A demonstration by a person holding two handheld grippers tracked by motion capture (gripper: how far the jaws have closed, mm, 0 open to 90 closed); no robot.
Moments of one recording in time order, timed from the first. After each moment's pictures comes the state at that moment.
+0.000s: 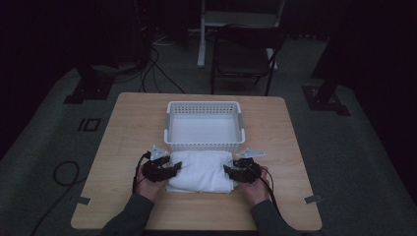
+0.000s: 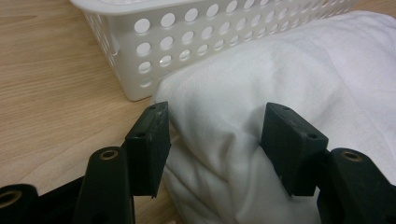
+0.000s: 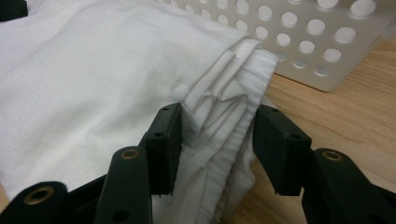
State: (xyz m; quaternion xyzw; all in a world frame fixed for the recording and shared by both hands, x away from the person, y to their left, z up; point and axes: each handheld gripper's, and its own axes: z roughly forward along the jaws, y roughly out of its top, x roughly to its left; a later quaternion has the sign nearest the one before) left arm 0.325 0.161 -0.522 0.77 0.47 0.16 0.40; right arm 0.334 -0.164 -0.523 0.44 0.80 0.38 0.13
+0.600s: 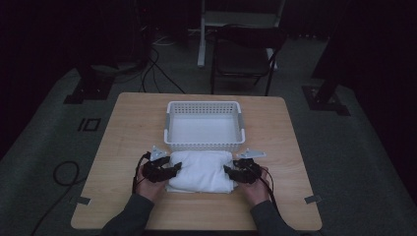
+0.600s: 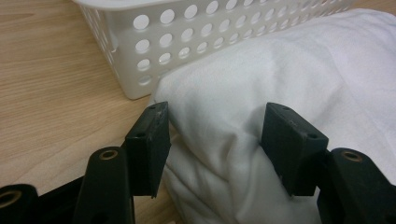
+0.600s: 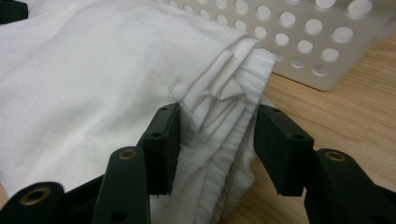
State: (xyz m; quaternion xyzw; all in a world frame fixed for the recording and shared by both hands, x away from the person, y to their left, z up) left arm 0.325 0.162 -0.524 0.77 0.47 0.16 0.40; right arm 0.332 -0.164 -0.523 0.44 0.80 0.38 0.14
